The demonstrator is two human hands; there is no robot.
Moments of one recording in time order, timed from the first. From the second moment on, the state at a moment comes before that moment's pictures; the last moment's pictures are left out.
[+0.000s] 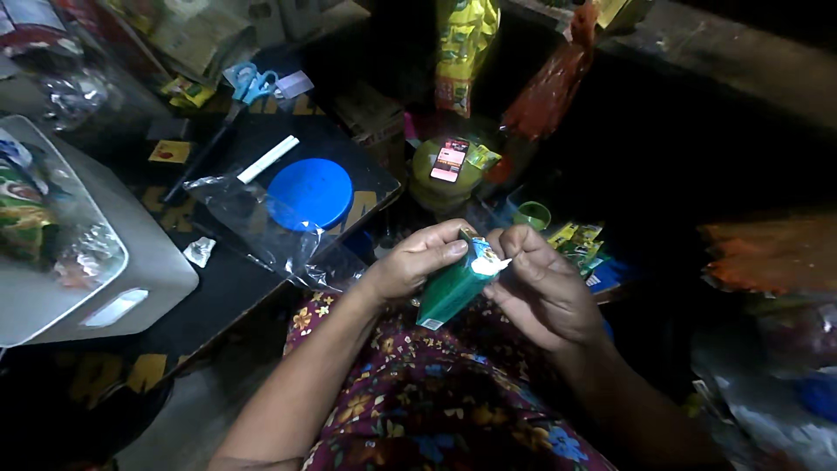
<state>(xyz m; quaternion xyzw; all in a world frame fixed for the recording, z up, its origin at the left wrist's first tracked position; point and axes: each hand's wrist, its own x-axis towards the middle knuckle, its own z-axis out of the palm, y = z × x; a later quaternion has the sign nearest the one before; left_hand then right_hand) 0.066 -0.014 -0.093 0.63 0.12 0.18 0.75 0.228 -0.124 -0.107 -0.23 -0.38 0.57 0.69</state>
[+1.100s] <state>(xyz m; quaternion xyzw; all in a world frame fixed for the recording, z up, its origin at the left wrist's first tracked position) 0.075 -0.010 -0.095 0.70 0.11 0.25 0.66 0.237 -0.105 -0.084 -0.31 -0.41 0.52 0.69</state>
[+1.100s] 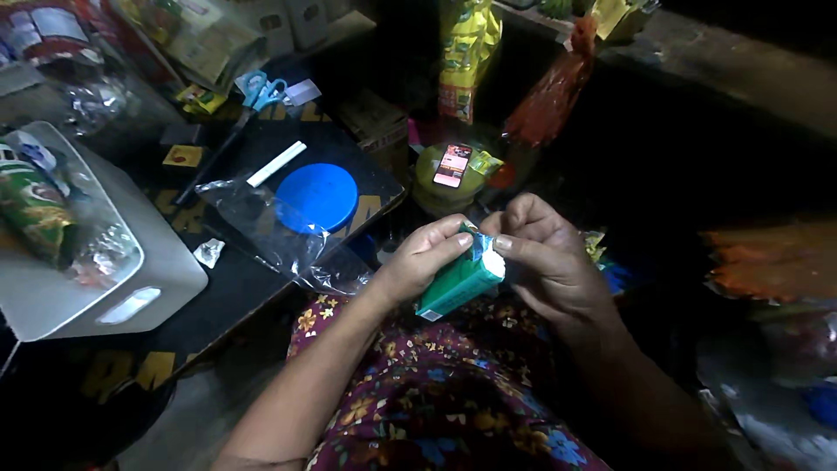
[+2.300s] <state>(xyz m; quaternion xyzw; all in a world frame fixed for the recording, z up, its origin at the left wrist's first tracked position) 0.106 0.005 -0.052 0.82 0.14 0.53 0.15 0.253 -0.085 -0.025 -0.46 -0.56 0.08 0.68</state>
